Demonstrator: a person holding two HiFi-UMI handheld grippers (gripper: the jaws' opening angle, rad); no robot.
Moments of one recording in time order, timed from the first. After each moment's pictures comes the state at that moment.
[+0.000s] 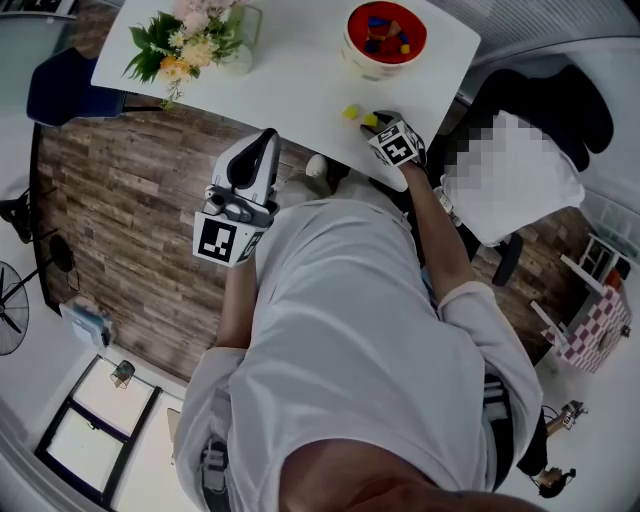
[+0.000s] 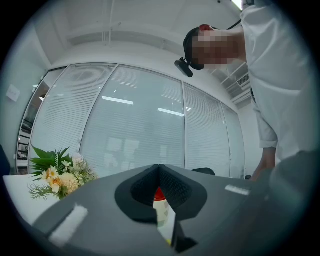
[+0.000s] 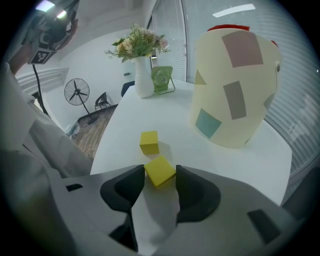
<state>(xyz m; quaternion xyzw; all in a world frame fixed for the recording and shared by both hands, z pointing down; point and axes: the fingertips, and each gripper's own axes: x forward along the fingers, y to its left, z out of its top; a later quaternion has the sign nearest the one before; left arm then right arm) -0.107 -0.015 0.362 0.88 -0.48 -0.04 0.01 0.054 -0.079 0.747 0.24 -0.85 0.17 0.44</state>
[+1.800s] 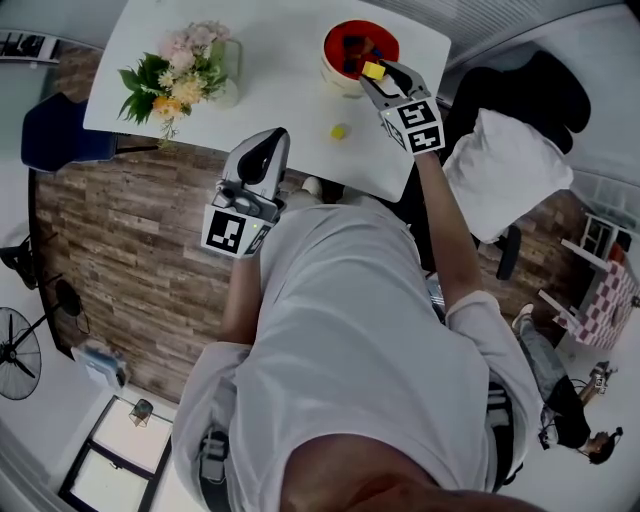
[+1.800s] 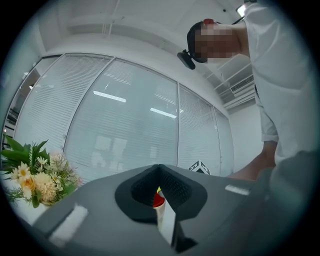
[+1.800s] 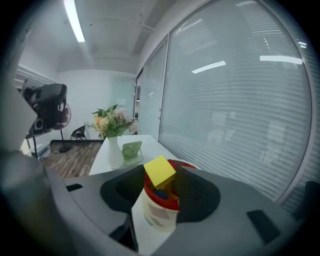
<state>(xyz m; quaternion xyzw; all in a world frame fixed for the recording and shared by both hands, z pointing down) -0.085 -0.057 0.365 0.91 -0.42 -0.05 0.02 0.061 -0.205 0.498 0.40 -0.89 0.04 0.22</state>
